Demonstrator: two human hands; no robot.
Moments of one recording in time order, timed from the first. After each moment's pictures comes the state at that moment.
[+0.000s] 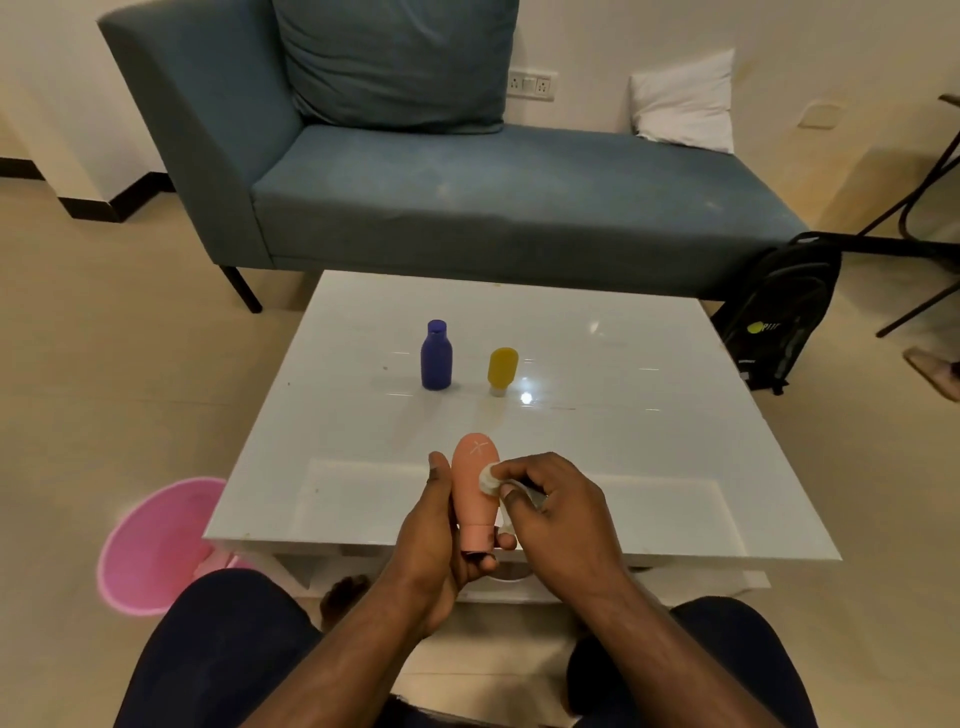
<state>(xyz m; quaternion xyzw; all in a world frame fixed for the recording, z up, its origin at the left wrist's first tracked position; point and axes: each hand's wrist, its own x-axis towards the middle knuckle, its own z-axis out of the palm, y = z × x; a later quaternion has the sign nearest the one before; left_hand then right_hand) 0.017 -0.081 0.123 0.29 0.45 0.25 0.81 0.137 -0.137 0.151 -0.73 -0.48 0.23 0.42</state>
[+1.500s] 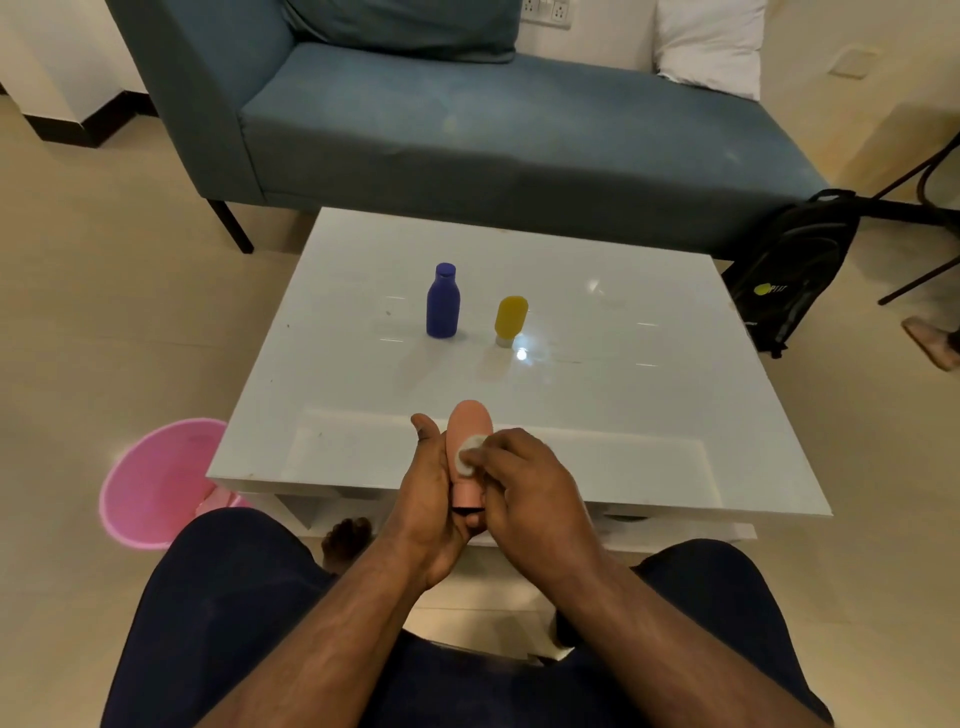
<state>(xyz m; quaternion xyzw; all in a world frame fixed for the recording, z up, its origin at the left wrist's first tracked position) 0.005 -0.083 0.098 0.25 0.40 0.25 0.85 0.104 -0.143 0.125 -0.71 -0.63 0.14 0.27</state>
